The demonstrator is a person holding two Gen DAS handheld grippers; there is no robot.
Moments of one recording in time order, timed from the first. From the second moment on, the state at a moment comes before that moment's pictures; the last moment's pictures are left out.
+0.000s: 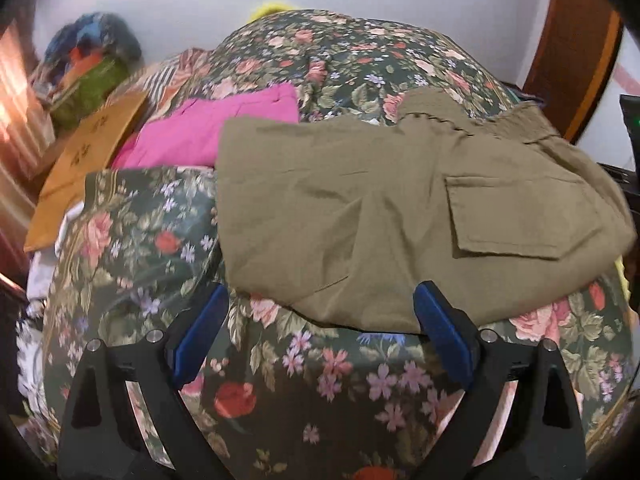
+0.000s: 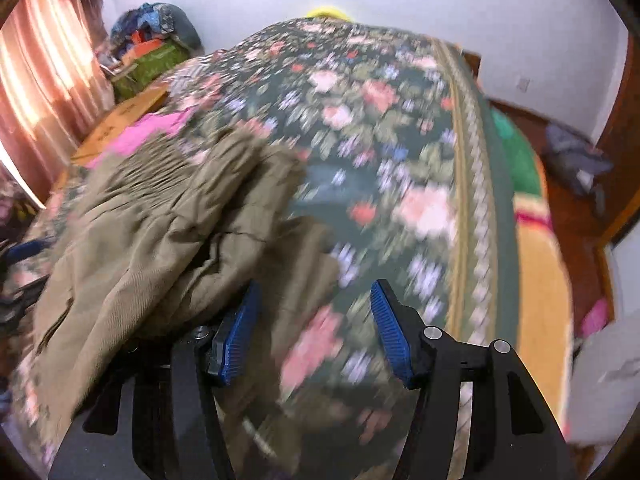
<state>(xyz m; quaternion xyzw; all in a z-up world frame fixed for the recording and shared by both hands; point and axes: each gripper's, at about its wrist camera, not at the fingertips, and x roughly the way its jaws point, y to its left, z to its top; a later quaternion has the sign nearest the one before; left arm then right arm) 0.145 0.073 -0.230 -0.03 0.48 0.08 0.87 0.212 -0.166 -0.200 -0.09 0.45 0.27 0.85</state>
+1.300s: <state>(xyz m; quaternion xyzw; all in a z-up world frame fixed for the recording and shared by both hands) 0.248 0.147 -0.221 -0.01 0.45 0.12 0.88 0.219 -0.138 -0.160 -0.10 0.41 0.30 0.86</state>
